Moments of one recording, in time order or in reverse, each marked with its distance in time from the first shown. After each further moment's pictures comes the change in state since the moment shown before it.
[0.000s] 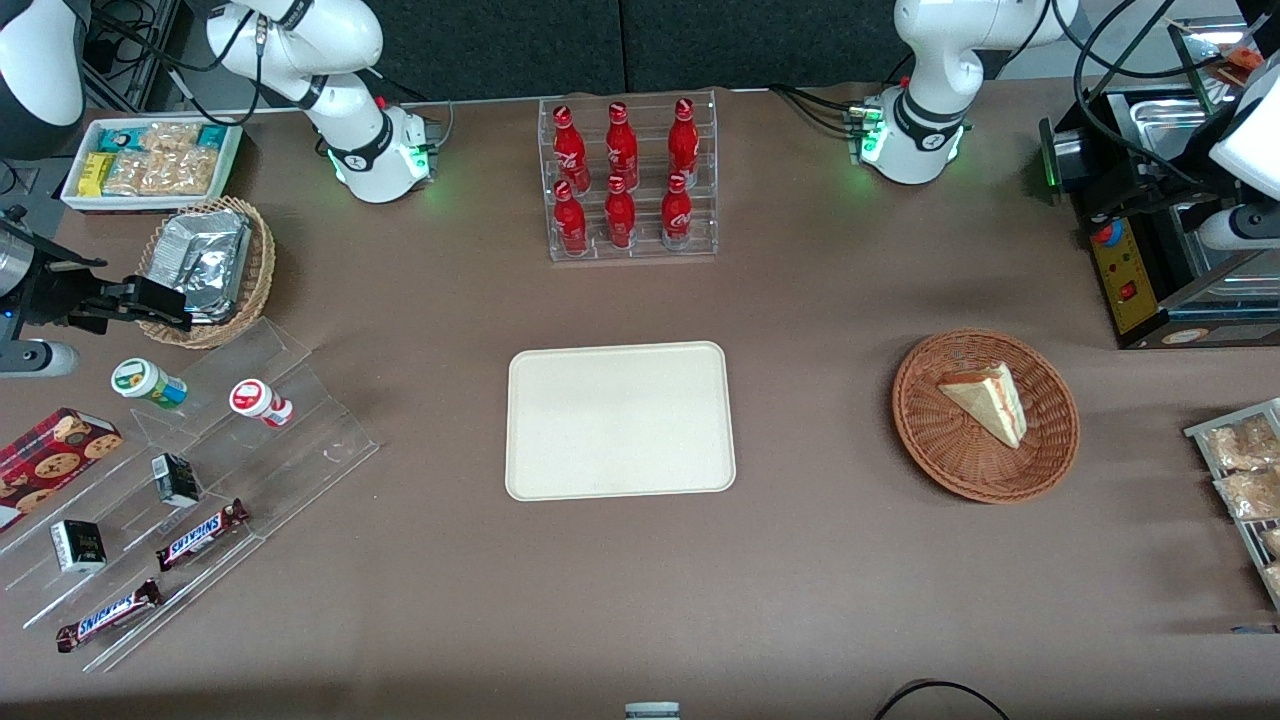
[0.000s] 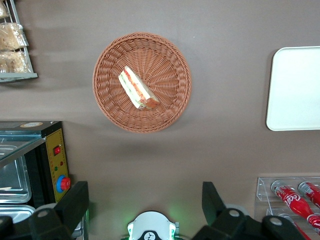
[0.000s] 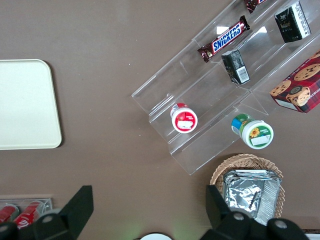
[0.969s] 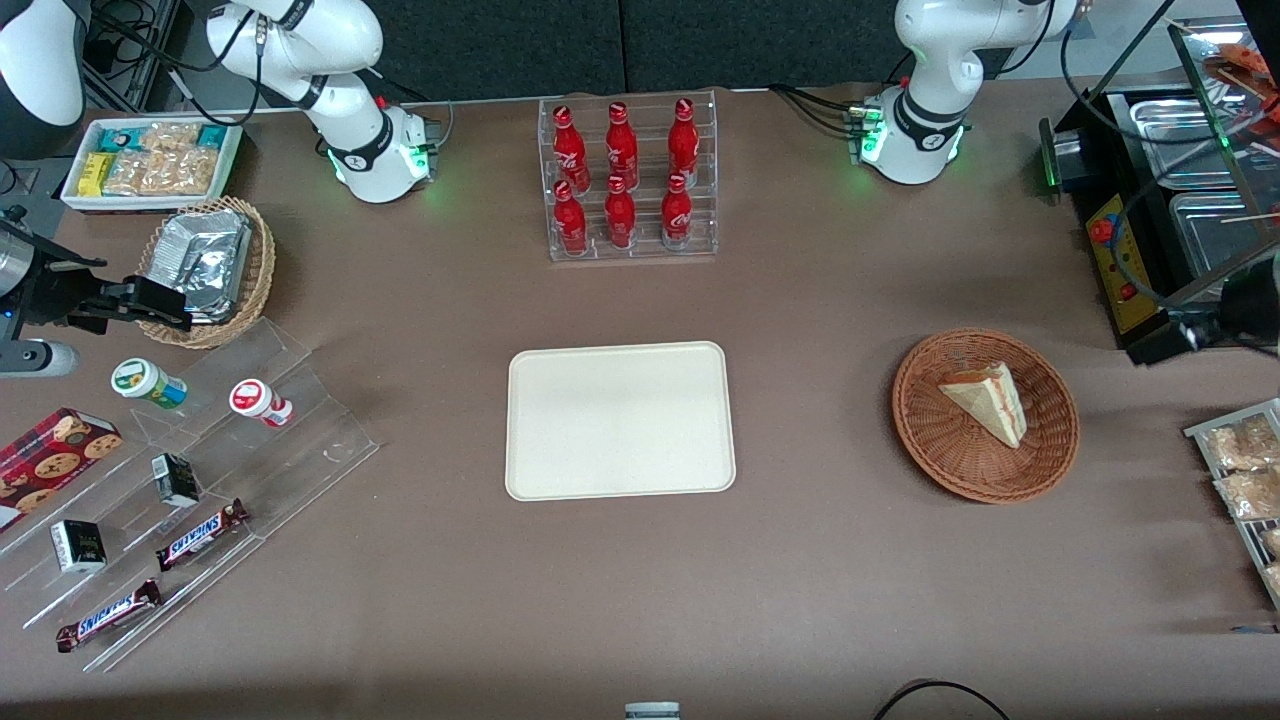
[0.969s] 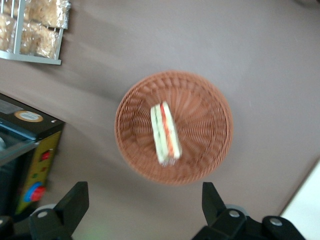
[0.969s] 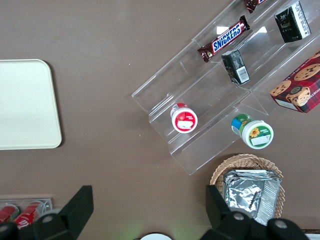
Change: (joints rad) arm 0.124 0.236 0.034 -0.057 0.019 0.303 -0.350
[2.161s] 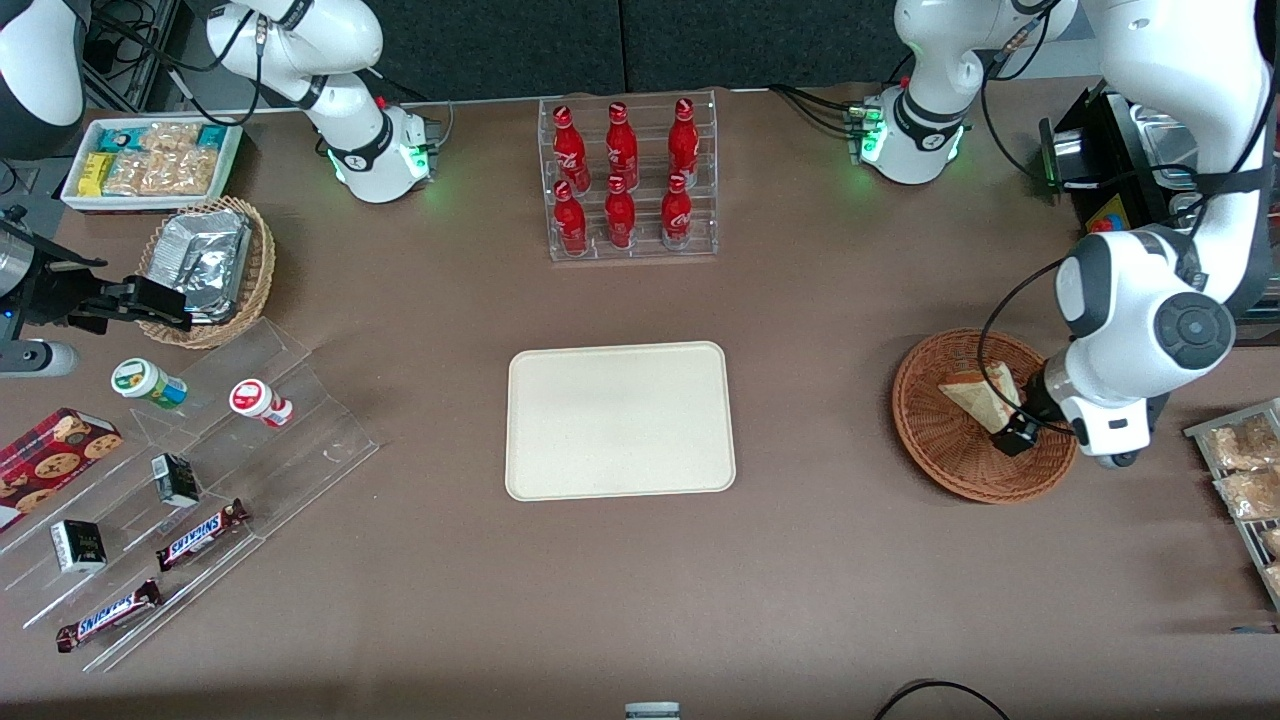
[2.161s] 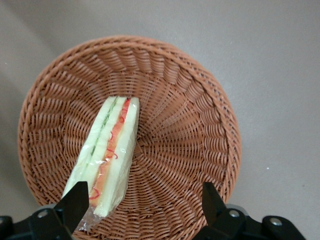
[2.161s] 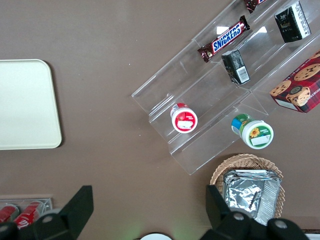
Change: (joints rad) arm -0.089 0.098 -0.019 -0.448 -0.002 0.568 -0.517
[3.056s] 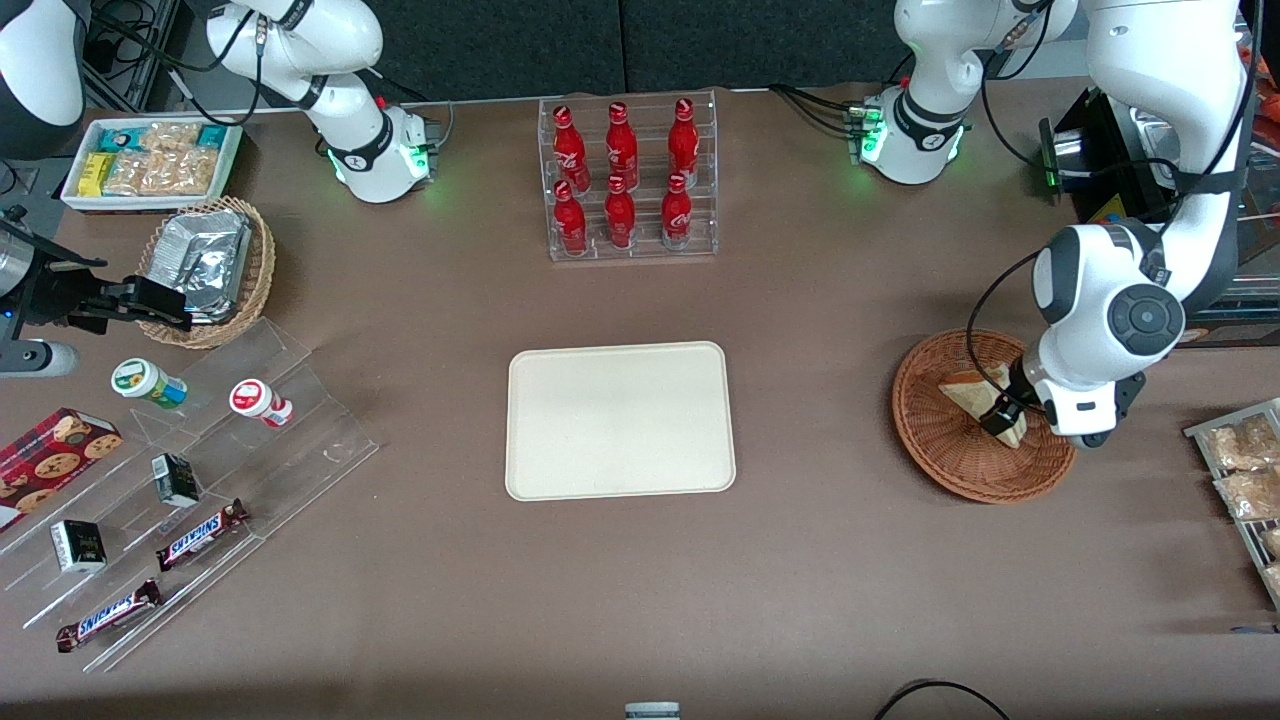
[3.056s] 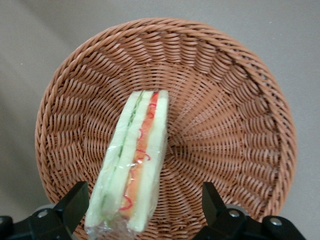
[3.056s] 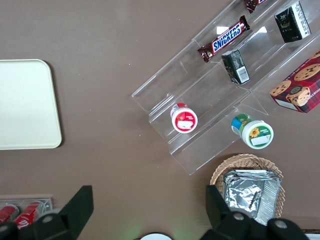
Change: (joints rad) arm 0.005 -0.052 0.008 -0.162 0.080 0.099 0.000
